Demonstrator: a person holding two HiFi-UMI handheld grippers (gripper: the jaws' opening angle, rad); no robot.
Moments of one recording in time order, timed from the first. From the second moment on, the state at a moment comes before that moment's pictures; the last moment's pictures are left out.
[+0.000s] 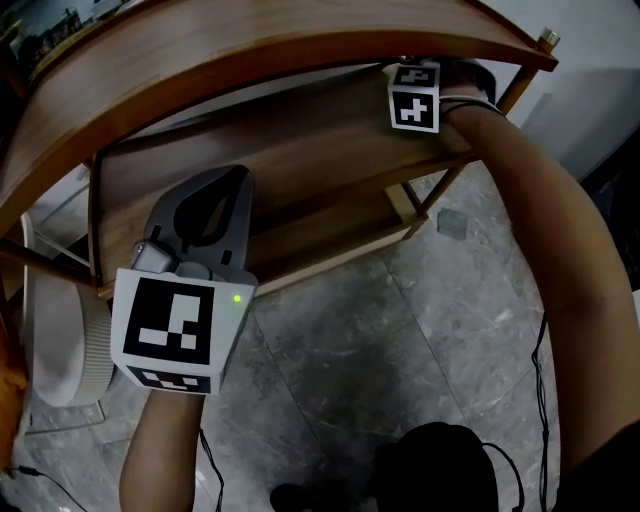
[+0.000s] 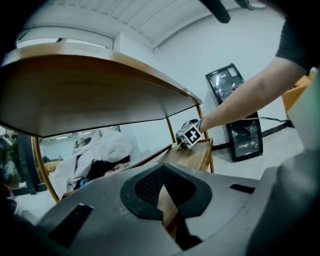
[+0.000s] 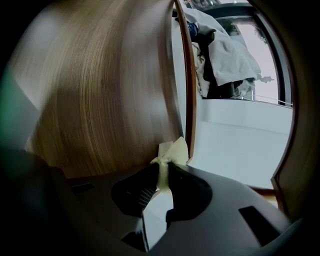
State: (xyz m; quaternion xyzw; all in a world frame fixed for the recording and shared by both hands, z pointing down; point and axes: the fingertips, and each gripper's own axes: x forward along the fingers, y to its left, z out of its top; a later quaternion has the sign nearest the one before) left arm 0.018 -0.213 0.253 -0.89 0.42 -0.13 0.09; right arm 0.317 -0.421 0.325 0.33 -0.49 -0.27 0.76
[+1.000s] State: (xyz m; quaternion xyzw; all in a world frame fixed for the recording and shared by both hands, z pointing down) left arm -0.123 -0.175 0.247 -0.87 0.48 -0.12 0.03; right arm -0.177 -0.380 0.317 0.19 -0.72 -0.48 0.46
